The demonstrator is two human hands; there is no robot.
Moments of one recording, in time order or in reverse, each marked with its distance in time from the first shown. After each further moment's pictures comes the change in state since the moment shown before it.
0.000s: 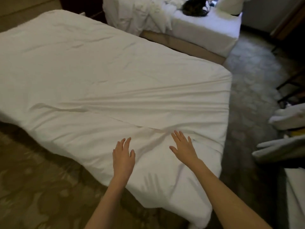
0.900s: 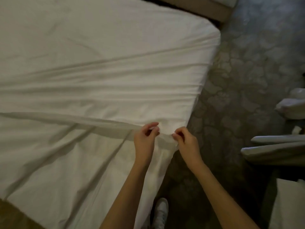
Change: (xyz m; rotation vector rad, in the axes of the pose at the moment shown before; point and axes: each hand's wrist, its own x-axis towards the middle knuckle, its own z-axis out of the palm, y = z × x) left_hand 0.081 0.337 0.380 -0.759 0.021 -0.224; right_hand 0.084 0.400 -0.013 0.856 0.166 0.111
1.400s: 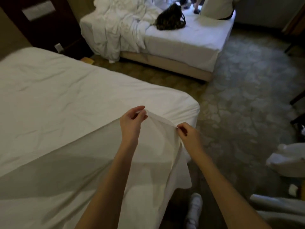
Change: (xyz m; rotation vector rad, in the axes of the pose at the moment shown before) left_hand 0.149 0.292 0.086 -0.205 0.065 0.256; right_hand 0.199 -0.153 -0.195 -0.062 0.168 -0.223
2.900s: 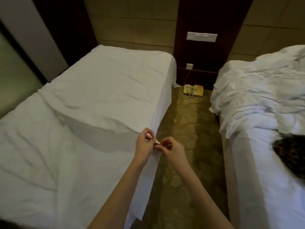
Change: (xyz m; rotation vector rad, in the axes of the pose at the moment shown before) left_hand 0.573 0.088 0.415 0.118 1.138 -0.129; right_hand 0.812 -0.101 -0.046 0.067 -1.253 -0.589
